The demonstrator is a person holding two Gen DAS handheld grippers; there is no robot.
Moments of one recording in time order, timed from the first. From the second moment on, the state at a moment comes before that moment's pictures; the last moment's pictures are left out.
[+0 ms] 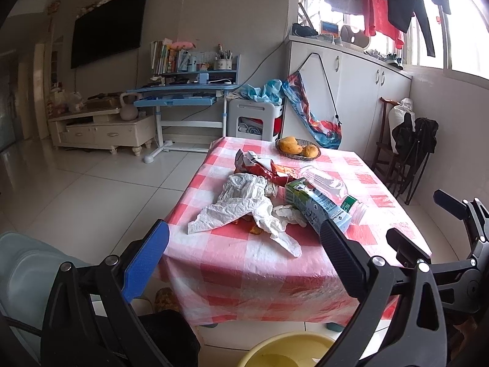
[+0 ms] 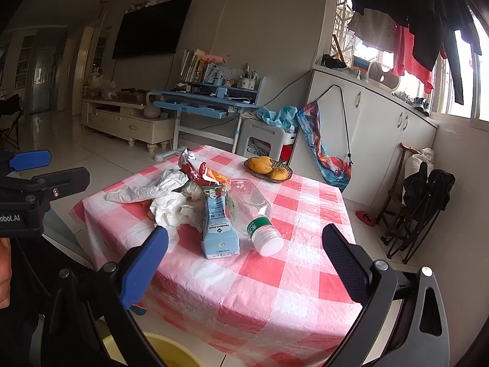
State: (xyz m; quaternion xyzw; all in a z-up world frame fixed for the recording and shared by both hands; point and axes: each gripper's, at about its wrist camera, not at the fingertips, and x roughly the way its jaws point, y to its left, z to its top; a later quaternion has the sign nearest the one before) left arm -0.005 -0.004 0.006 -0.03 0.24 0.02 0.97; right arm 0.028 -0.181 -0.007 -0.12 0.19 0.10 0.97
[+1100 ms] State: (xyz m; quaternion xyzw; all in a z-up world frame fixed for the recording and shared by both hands) left arm 0.004 -0.017 -0.003 -0.01 0.28 0.00 0.96; right arm 0.029 -0.182 -0.017 -0.13 0.20 0.10 0.97
